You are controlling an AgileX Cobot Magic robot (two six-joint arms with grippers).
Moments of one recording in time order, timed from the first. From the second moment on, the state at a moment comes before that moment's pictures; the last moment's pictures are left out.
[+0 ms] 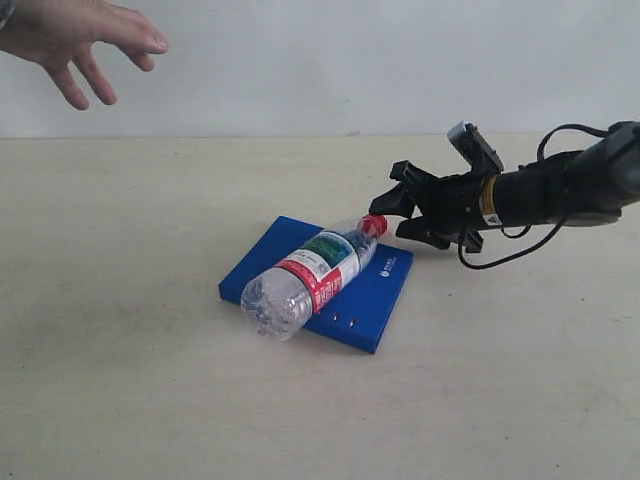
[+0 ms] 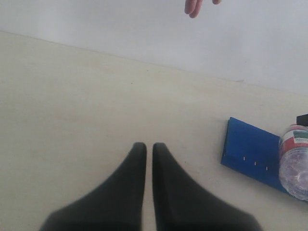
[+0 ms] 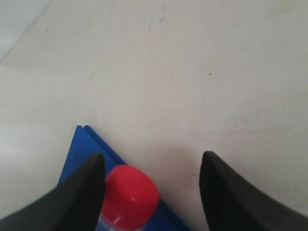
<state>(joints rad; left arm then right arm) -0.08 0.00 0.00 -0.06 0.31 -0.17 0.13 2.24 -1.26 -1.37 -0.68 1.93</state>
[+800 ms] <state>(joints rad) -0.08 0.00 0.00 -0.06 0.31 -0.17 0.14 2.24 -1.32 -1.51 -0.77 2.10</state>
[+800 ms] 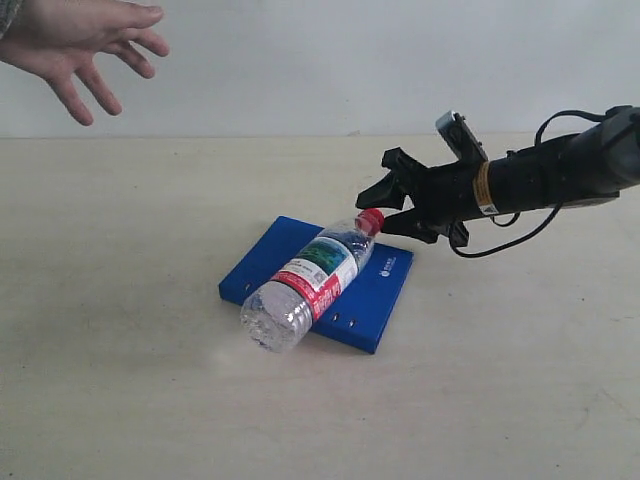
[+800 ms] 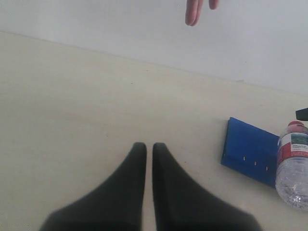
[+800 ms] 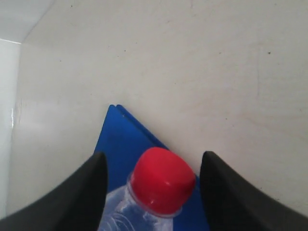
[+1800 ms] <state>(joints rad) -0.08 0.00 0.00 -0.06 0.31 -0.17 0.19 2.24 -1.33 -1.49 -0.74 2.11</state>
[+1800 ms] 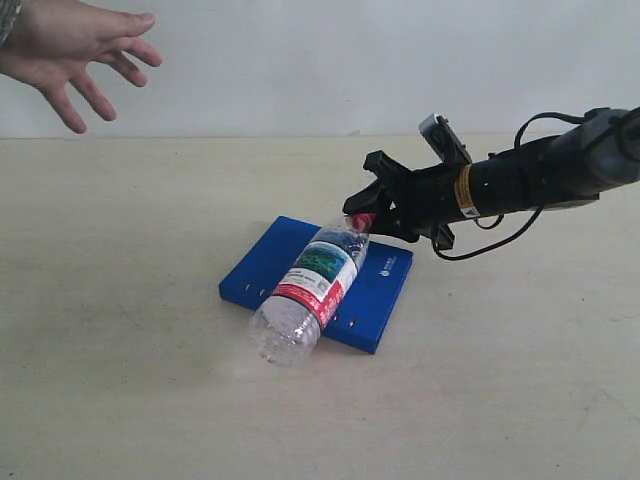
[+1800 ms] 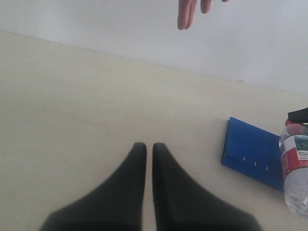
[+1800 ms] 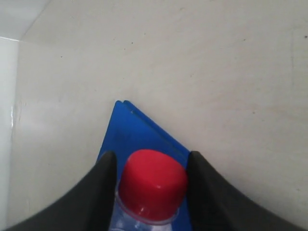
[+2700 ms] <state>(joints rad) -0.08 0.00 0.00 -0.06 0.31 -0.17 0.19 1.95 -1.33 -1.71 -0.66 1.89</state>
